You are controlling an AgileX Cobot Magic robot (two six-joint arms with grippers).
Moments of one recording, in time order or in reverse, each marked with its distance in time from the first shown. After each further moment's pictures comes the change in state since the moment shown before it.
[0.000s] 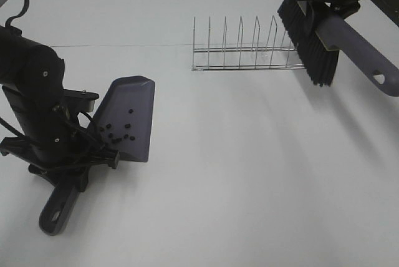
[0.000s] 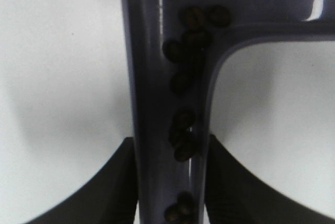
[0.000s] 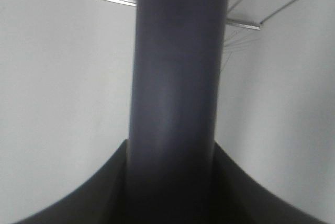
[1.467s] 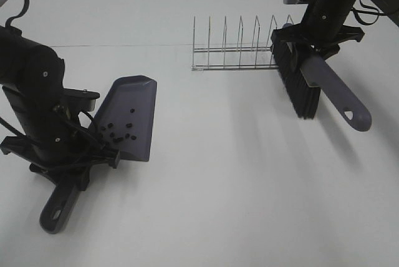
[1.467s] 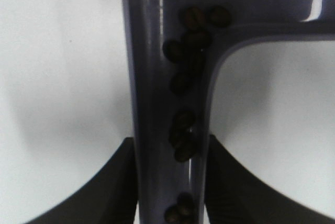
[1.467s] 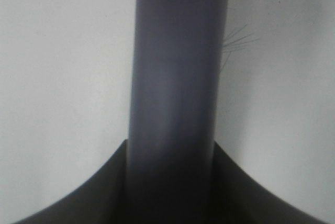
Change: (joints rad) left arm 0.000 0.000 0.000 0.001 -0.014 0.009; right arm 0.002 0.117 0.081 0.025 -0.142 0.046
